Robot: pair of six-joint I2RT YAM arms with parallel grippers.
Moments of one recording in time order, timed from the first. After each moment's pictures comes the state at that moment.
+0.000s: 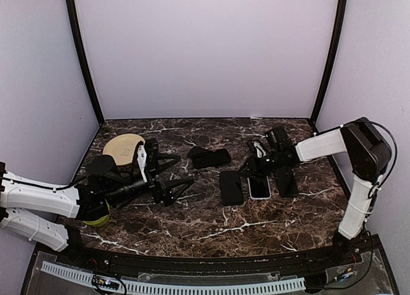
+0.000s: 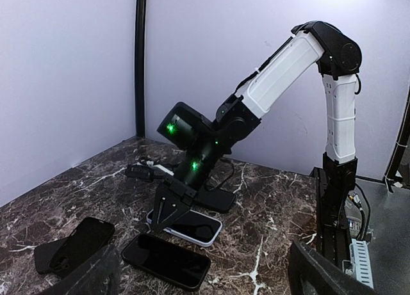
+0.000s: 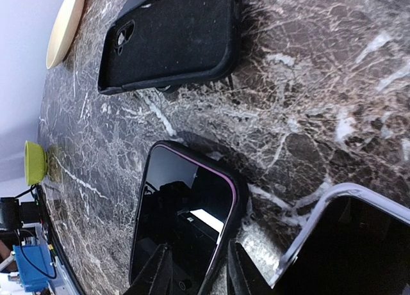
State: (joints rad) left arm -1.01 1.15 0.46 0.74 0.12 -0.06; right arm 0.48 1.86 1.00 -0.06 -0.57 0.44
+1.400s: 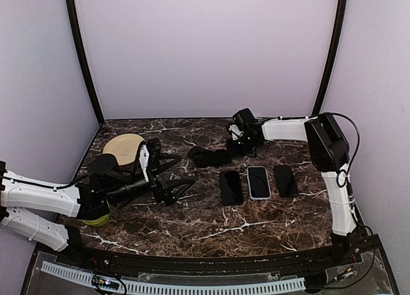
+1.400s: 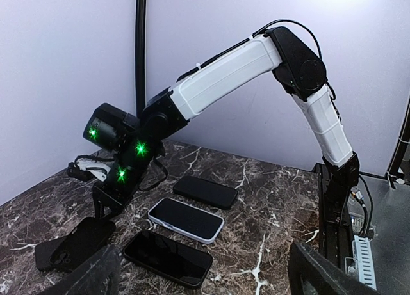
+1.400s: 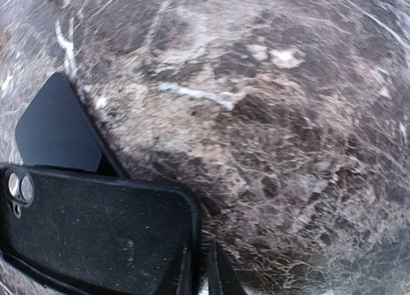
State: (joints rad) left arm -1.01 1.16 0.48 0.71 0.11 -0.05; right arm 0.56 2.27 1.71 -0.42 -0.14 0.27
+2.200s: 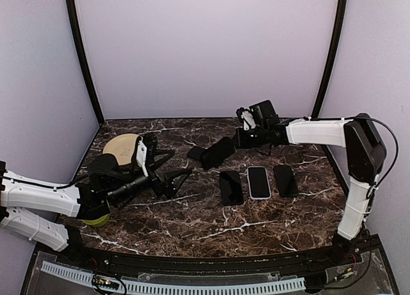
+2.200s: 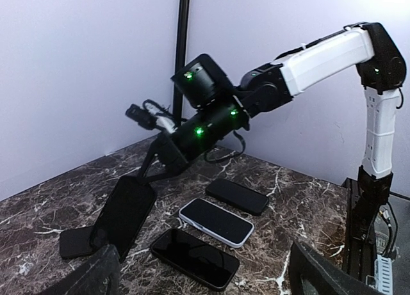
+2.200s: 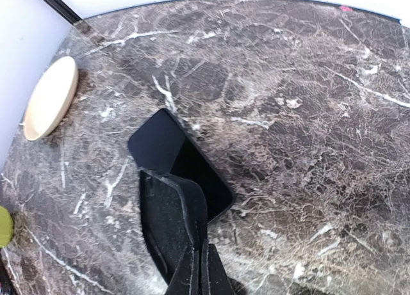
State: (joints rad) left arm -1.01 1.16 0.48 0.71 -0.04 -0.10; right arm 0.58 1.90 1.36 -0.17 -0.18 0.36
